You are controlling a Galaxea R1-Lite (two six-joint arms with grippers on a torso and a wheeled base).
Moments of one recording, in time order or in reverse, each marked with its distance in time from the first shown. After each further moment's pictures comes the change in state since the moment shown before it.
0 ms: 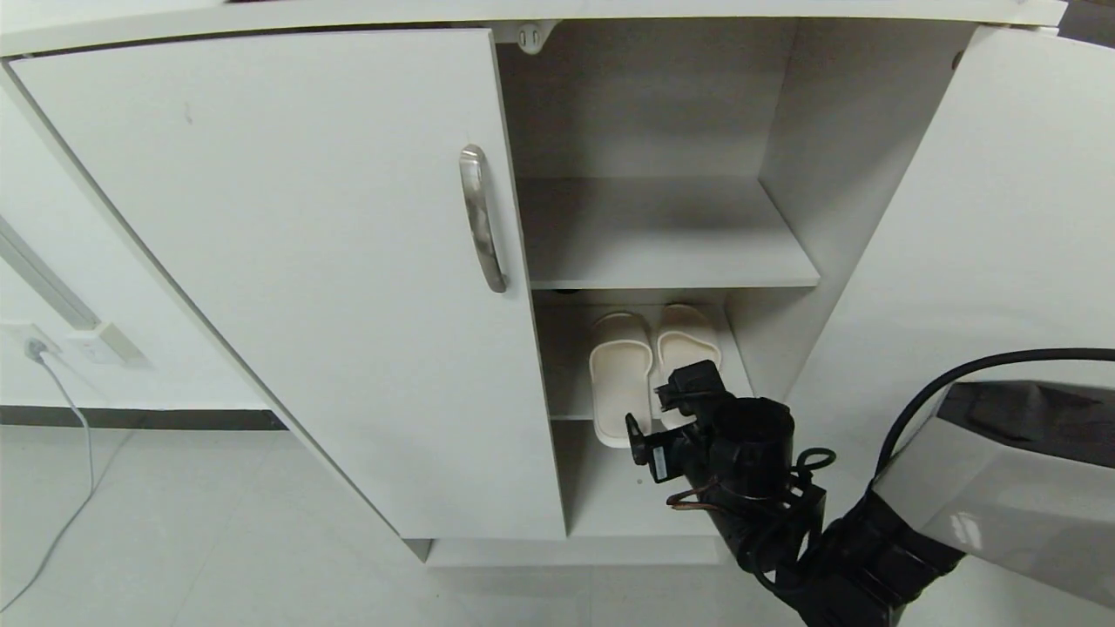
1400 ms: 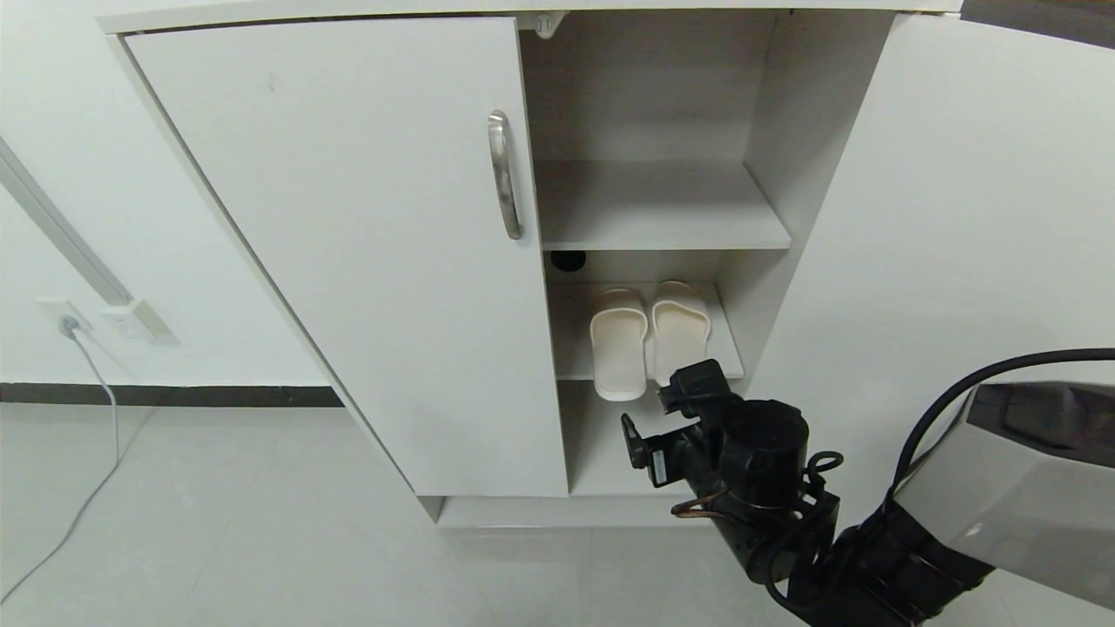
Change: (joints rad) left arm 0.000 0.000 0.000 0.000 -0.008 0.000; right arm 0.019 -0.031 0.035 -0.015 0.007 0.007
